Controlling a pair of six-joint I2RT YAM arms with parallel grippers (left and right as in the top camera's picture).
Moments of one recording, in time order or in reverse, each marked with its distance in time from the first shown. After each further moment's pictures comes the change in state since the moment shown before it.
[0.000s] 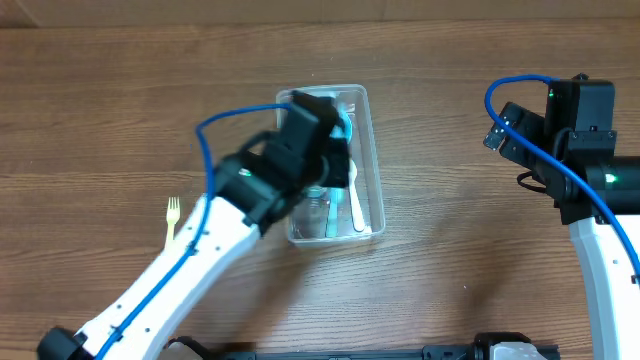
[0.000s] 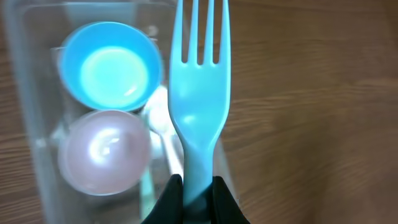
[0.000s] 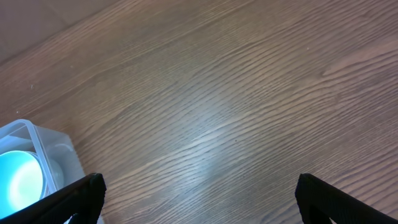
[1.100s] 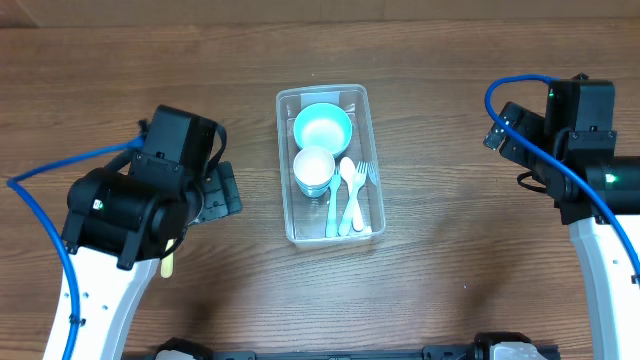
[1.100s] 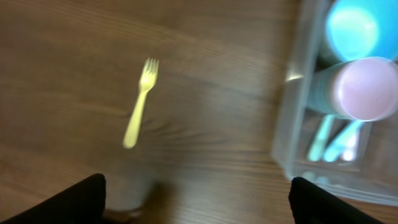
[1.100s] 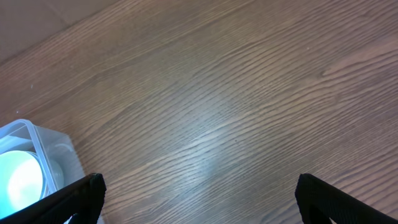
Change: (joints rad) left arm 0.341 -0.212 0.173 -0.762 -0.241 0.011; right arm 0.000 0.000 0.000 0.000 0.000 0.001
